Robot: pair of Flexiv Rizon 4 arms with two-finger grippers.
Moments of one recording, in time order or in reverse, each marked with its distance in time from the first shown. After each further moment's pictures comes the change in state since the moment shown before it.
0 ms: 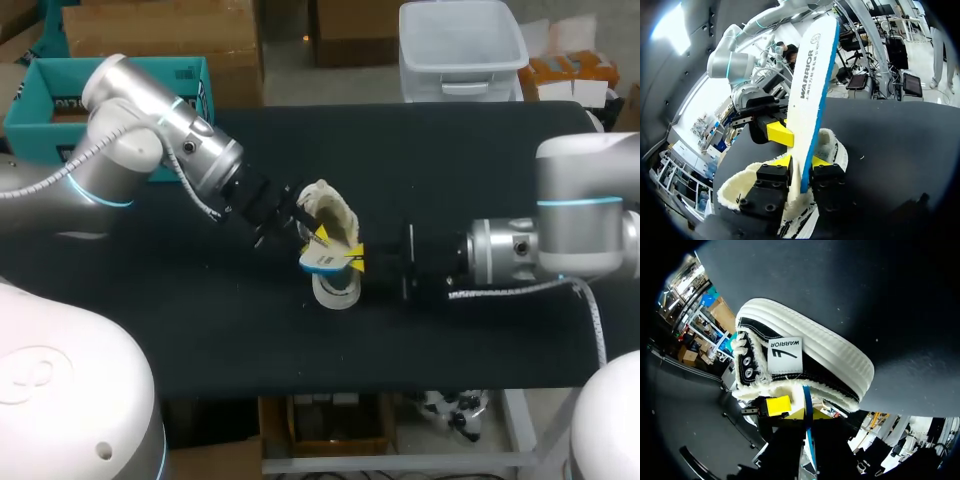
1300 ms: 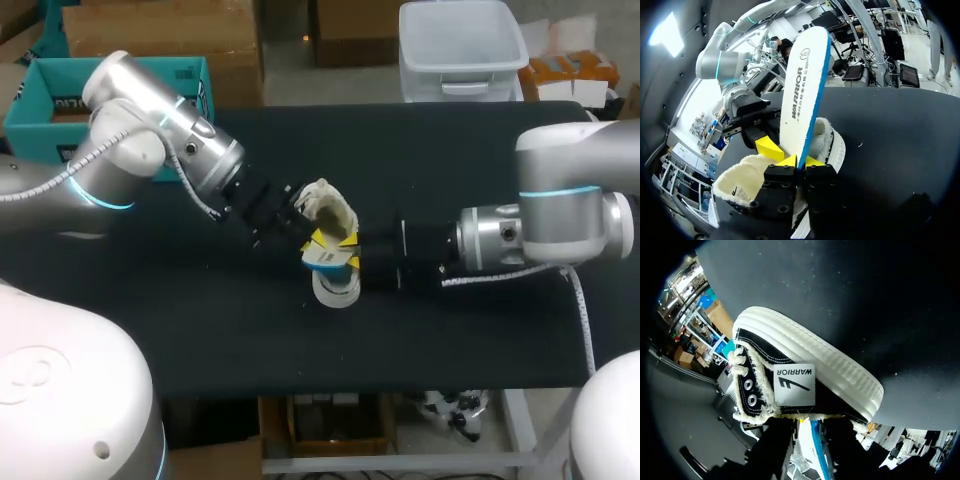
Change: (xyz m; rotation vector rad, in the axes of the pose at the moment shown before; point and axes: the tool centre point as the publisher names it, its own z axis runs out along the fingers) left arm 0.005 0.017 0.000 -0.068 0.023 0.033; right arm 0.012 0.027 0.012 -0.042 -0.039 -0.007
